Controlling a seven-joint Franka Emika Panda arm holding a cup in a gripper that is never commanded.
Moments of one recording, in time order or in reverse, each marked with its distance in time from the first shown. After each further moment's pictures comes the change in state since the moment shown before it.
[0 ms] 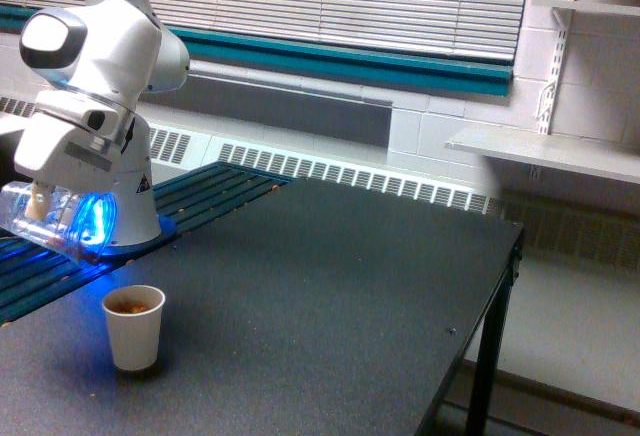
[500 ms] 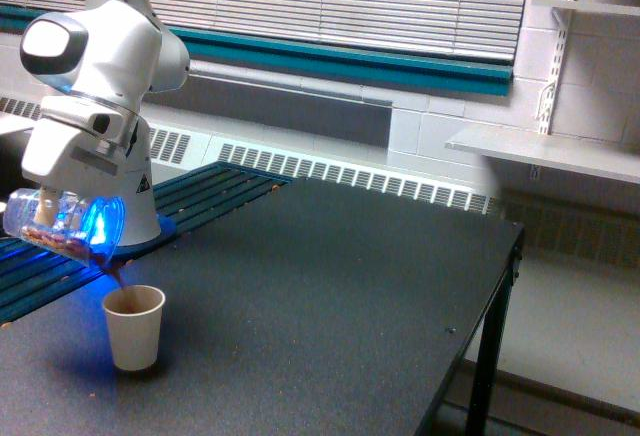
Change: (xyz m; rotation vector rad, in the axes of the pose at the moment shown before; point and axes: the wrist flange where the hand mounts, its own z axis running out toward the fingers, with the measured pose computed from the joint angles) arm 0.003 -0.006 0.003 0.030 0.026 0.007
